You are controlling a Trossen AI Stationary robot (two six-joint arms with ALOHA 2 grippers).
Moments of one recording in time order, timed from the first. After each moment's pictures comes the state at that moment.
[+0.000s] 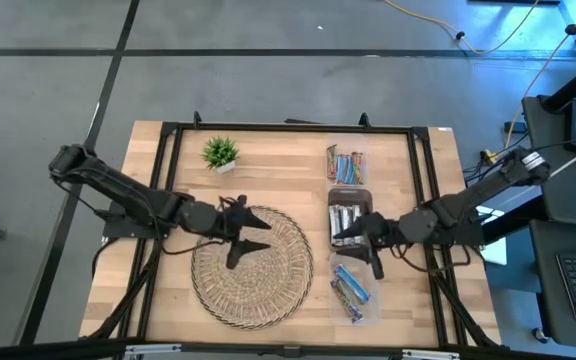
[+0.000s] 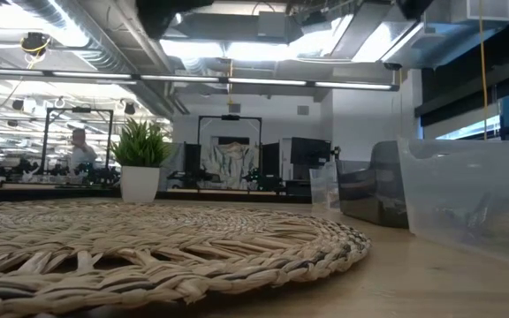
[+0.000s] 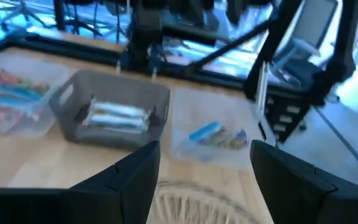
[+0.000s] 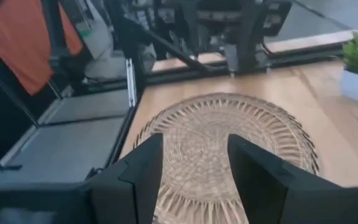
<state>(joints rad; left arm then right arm) -0.35 1.18 0.75 0.15 -0.26 -0.34 0.49 1.08 0.77 0.04 0.33 0.34</state>
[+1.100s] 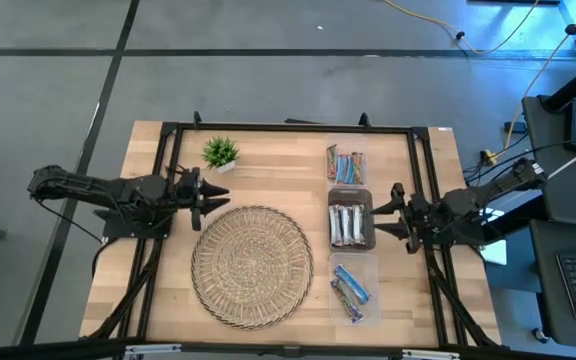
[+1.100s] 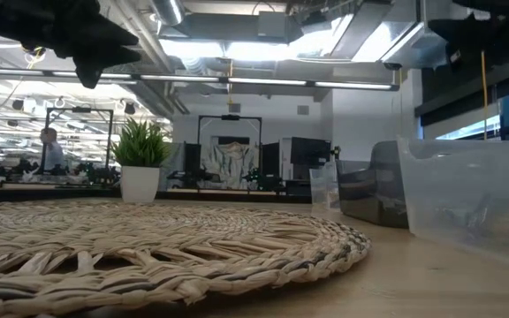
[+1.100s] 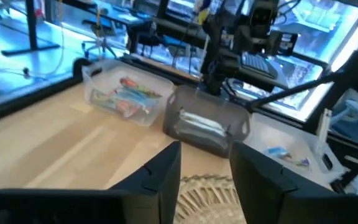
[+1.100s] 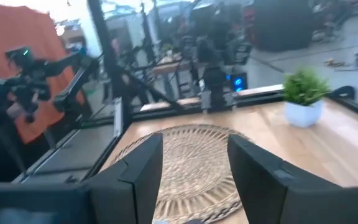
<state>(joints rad) -0.12 0.43 0.30 -0.01 -0.30 -0.37 0.44 0.33 0.23 0.13 0.35 0.20</state>
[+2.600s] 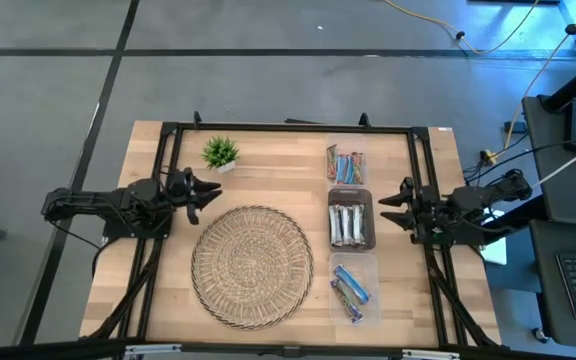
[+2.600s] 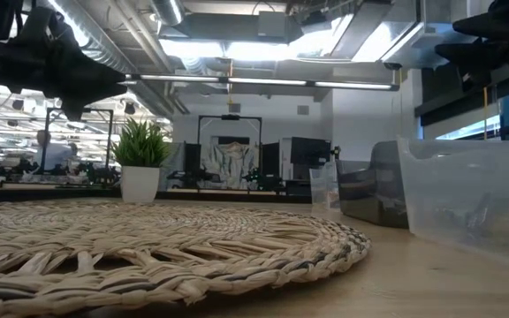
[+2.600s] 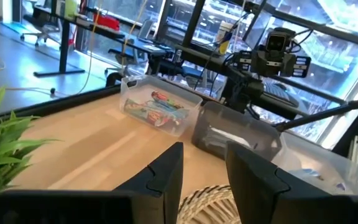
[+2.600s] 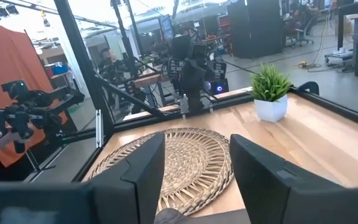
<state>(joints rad) 0.01 0.04 0.03 -0.01 -0.30 -0.36 0.41 0.00 0.16 -0.10 0.43 0.23</state>
